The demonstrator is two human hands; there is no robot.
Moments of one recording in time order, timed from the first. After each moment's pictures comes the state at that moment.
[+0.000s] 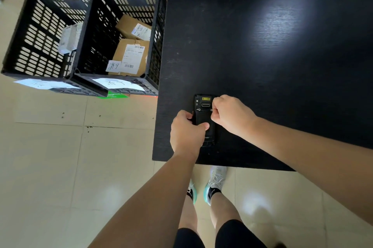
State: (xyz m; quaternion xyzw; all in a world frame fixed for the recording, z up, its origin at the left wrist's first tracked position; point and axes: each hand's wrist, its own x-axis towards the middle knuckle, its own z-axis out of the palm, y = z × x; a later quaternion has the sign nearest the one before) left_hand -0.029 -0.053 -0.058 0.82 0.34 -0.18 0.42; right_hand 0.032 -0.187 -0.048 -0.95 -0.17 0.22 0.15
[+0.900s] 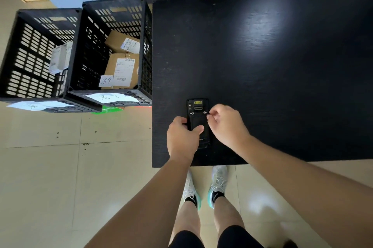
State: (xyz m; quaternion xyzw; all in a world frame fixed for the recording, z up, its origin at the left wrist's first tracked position) left_hand -0.026 -0.047 -0.053 0.84 0.28 -0.18 0.43; right_hand -0.004 -0.186 -0.059 -0.93 0.06 0.13 0.33
